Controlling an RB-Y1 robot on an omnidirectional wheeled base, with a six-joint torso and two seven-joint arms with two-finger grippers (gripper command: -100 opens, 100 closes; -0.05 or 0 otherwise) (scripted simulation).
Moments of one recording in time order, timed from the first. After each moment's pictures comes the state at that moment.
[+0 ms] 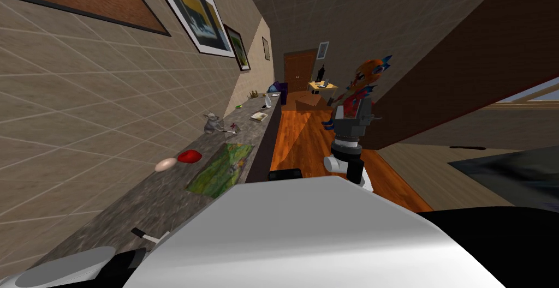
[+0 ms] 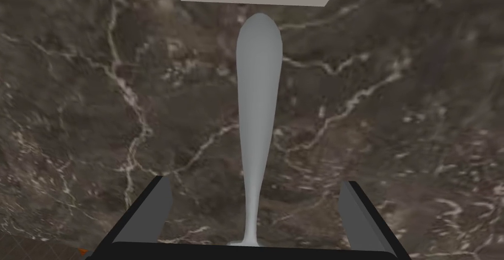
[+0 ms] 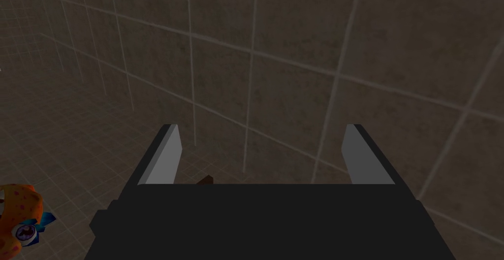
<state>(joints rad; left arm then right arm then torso) 1.89 1.81 0.24 -1.83 -0.55 -0.26 -1.33 0.46 -0.04 -0.05 -2.34 -0.01 -0.59 0.04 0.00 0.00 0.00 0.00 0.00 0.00</state>
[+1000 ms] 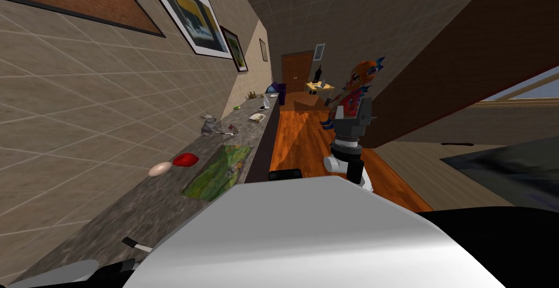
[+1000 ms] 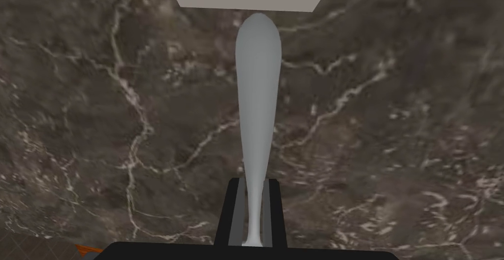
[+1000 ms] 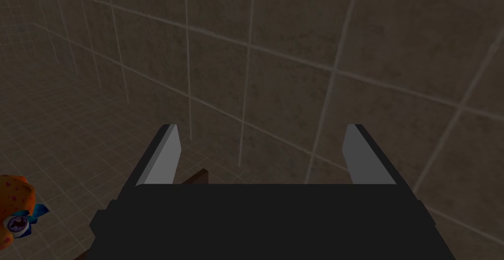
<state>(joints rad) 1.92 1.75 0.26 -1.81 -0.56 -0.29 -1.36 0.46 -0.04 -0.05 -2.34 -0.01 -0.59 0.04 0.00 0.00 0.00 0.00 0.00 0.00</state>
